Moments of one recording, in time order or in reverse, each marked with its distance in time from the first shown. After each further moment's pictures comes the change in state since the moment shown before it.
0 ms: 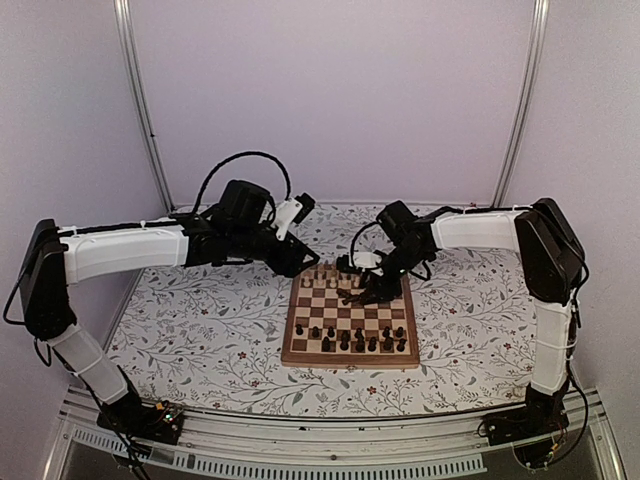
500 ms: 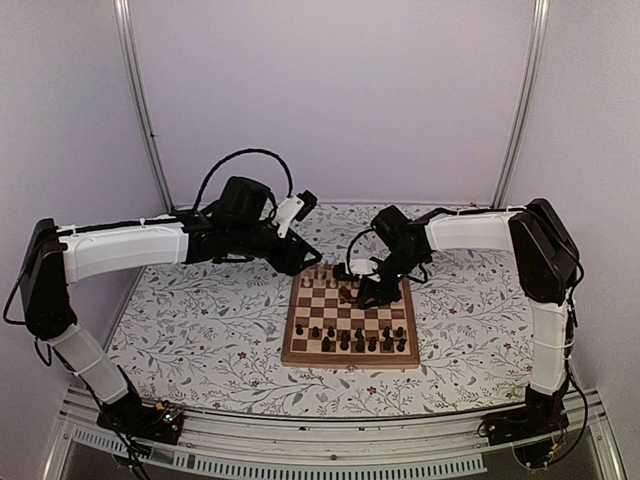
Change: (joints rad) left arm 0.000 0.004 0.024 -0.016 0.050 -0.003; right arm 0.023 0.033 0.032 -0.062 -0.013 -0.027
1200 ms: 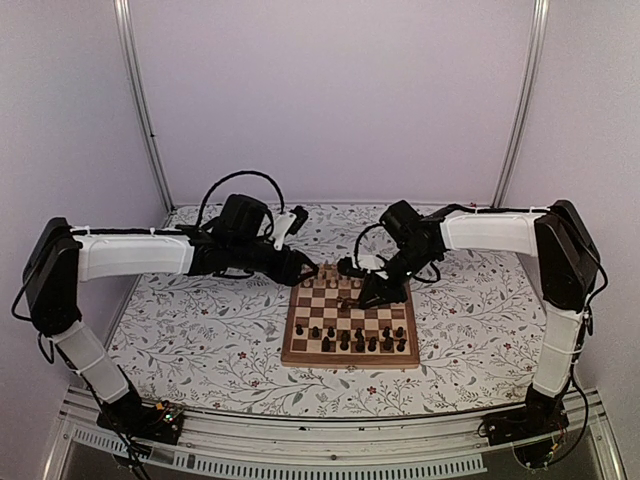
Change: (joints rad) left arm 0.029 0.034 -0.084 0.085 0.050 -0.159; right arm 0.008 -0.122 -0.078 -0.034 -0.138 0.037
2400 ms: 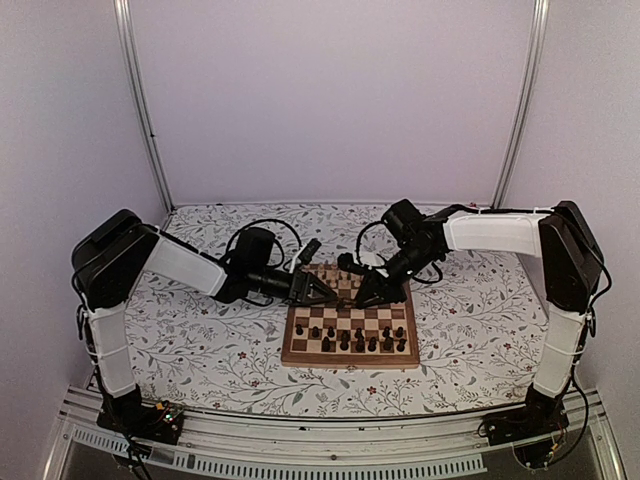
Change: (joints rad) left arm 0.044 0.314 -0.139 0.590 0.614 -0.478; right arm 0.000 -0.035 -0.029 0.029 -0.098 0.051
